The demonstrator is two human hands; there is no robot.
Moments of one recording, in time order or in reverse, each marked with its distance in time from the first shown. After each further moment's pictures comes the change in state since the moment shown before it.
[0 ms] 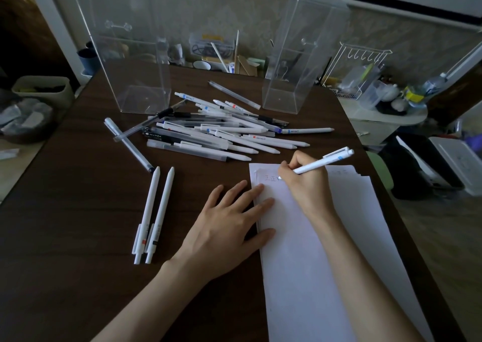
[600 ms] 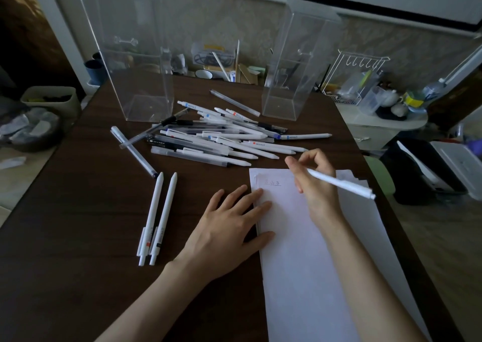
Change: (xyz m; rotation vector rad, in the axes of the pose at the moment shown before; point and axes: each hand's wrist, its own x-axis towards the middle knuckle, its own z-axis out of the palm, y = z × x) left_hand -0.001 0.000 0.000 -0.016 0.005 -0.009; right_hand -0.004 -0.010 -0.016 0.462 -0.030 0.061
